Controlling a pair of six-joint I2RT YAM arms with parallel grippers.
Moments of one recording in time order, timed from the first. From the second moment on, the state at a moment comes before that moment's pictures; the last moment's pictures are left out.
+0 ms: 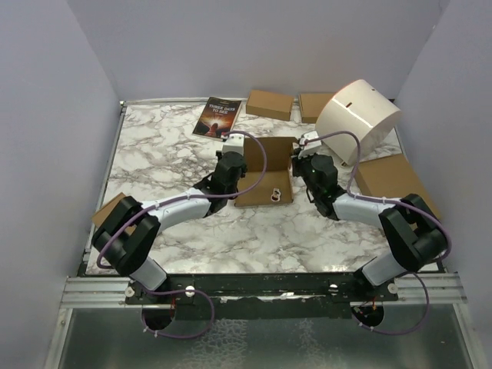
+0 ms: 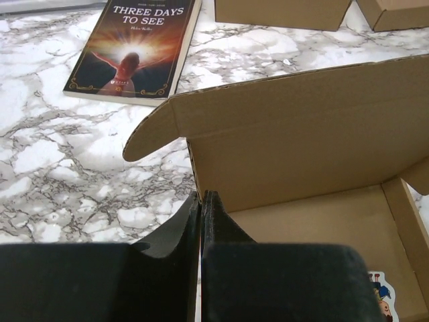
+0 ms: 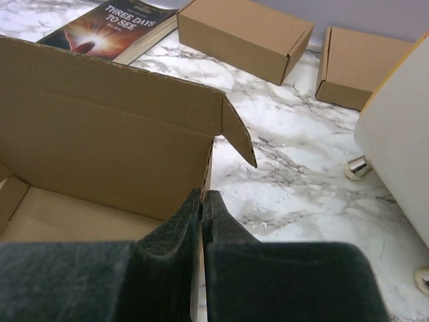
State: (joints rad) left arm -0.74 1.54 0.86 0.34 -0.57 -0.22; right arm 0.55 1.51 0.65 0.72 0.21 0.00
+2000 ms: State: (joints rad) left arm -0.90 1.46 0.52 0.65 -0.66 -0.33; right arm 0.55 1.34 0.54 0.49 0.11 0.10
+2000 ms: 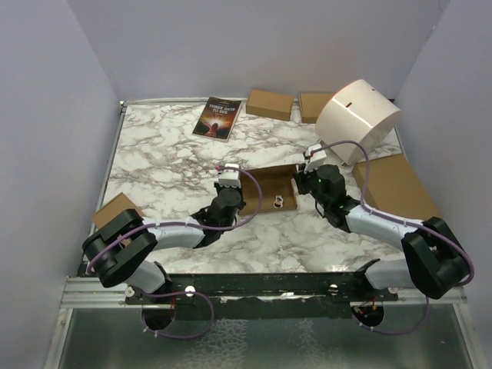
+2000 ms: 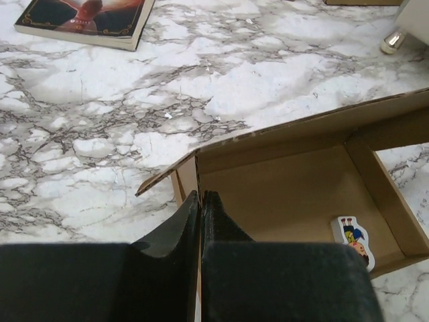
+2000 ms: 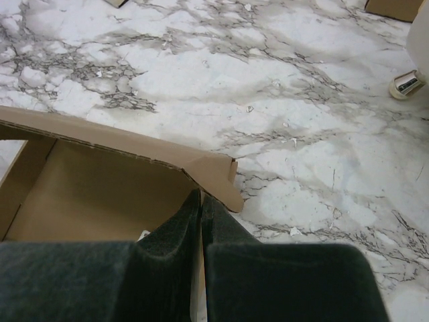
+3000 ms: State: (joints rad) left arm -0.97 1.37 0.47 0.49 -0.71 -0.43; right arm 0.56 1.27 0.57 0.28 -0.03 0.15
